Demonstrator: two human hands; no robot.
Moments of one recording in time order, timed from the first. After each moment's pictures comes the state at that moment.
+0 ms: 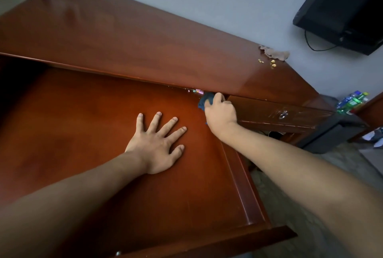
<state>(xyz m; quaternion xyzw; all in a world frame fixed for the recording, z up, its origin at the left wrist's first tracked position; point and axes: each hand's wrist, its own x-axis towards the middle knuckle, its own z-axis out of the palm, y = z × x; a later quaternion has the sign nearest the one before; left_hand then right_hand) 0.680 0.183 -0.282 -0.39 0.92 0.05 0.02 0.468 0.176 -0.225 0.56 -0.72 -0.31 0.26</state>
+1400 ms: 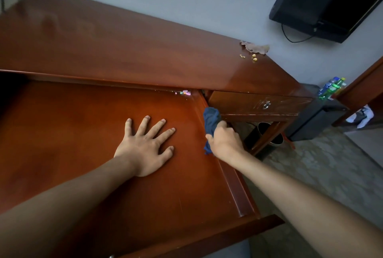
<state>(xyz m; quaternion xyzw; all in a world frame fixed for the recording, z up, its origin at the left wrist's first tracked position) 0.687 0.192 -0.281 -0.38 0.92 0.06 0.02 0.479 0.279 -0.219 0.42 -0.90 0.04 -0.05</state>
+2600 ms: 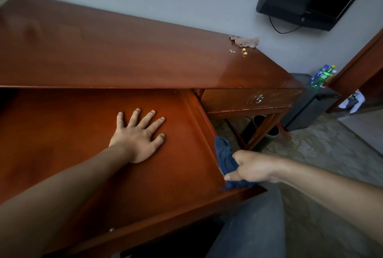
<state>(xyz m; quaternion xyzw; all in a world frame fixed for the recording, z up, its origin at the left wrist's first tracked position) 0.671 0.149 -0.278 -0.40 0.91 0.06 0.03 0.446 0.366 -0.182 0.42 -0.84 -0.04 -0.35</state>
